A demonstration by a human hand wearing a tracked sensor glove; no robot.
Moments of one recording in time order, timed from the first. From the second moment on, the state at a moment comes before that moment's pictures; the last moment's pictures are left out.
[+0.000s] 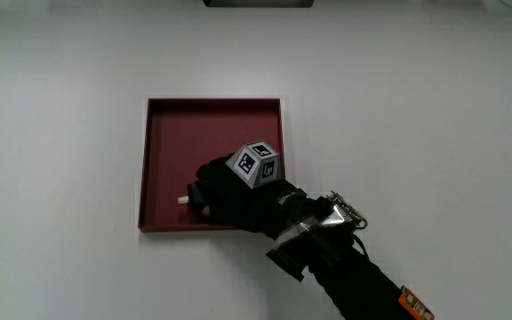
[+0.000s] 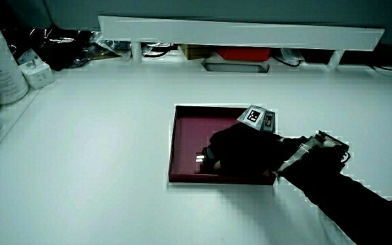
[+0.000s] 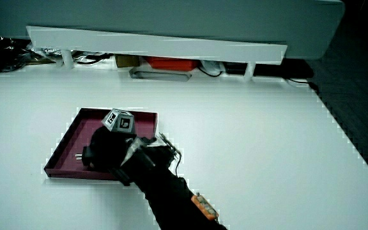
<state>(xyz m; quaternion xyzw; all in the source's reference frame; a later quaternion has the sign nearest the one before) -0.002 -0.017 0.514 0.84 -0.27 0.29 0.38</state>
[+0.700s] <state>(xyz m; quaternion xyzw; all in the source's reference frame) 0.001 -0.013 0.533 0.84 -0.25 0.29 0.39</state>
